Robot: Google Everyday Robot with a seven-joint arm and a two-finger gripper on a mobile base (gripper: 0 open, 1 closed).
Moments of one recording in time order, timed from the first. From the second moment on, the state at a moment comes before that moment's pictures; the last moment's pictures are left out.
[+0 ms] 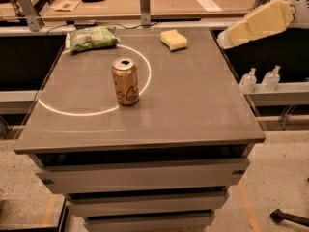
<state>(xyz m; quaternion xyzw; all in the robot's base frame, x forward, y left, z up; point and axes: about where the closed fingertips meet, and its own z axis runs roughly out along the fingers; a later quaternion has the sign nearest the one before) 0.536 -0.182 1.050 -0.35 0.83 0.14 0.42</state>
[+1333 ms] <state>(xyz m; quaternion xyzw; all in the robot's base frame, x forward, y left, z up) 0.581 -0.157 0.992 -0.23 0.83 0.13 0.49</state>
